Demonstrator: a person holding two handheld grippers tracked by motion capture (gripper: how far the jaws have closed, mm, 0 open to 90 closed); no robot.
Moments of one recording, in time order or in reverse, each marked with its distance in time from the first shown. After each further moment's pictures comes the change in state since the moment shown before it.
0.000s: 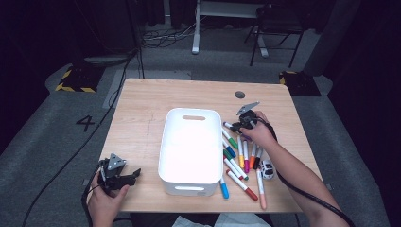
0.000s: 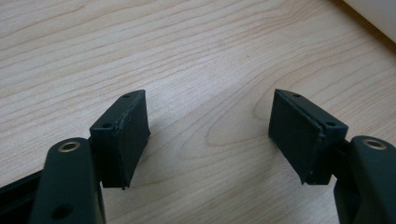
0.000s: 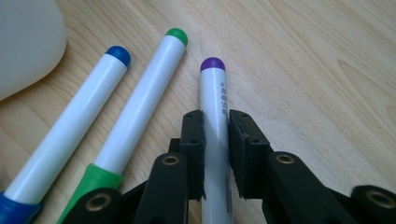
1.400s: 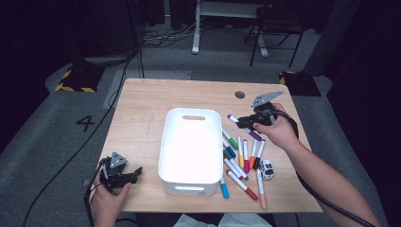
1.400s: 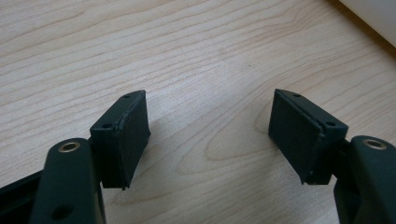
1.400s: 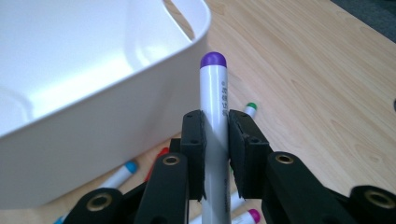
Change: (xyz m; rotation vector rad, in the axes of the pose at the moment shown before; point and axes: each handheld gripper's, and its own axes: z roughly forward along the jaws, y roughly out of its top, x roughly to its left) left arm -0.002 0.005 0.005 -0.001 0.020 -0.009; right arm 0.057 0.043 -0.135 -0.130 0.106 -0.019
